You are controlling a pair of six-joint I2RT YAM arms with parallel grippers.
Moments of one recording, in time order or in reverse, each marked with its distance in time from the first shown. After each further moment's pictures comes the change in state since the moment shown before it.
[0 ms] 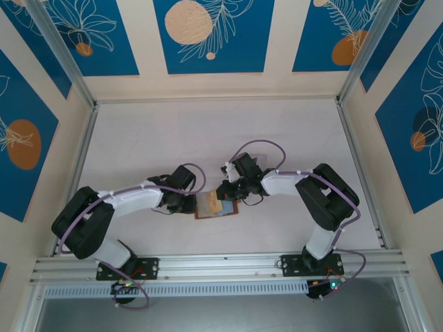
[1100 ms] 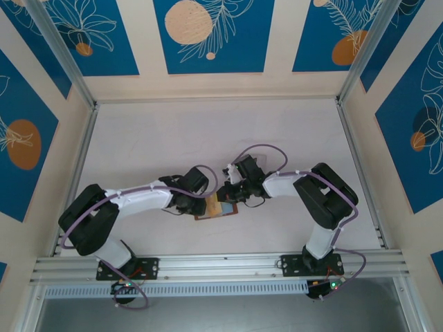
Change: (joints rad) left arm -0.135 0.053 0.085 -0.034 -0.034 -0.013; right arm -0.020 0.016 -0.057 0.107 -0.101 0.096
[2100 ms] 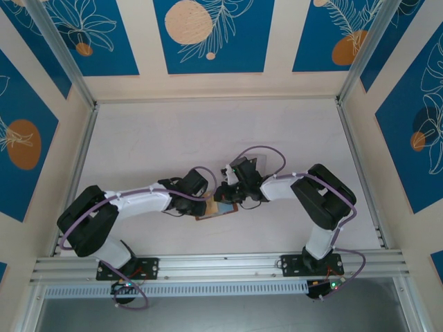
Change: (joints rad) left arm -0.008 -0.010 -0.035 0.055 -0.011 -0.008; right arm 0.054 0.005 -0.019 0.102 0.085 0.101
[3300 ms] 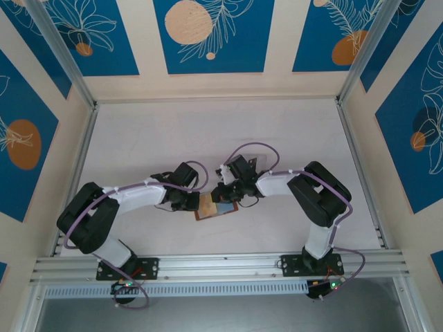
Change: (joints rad) left arm 0.147 0.018 -0.010 0.012 0.106 0.011; right arm 0.004 0.048 0.093 -0.143 -0.029 -0.156
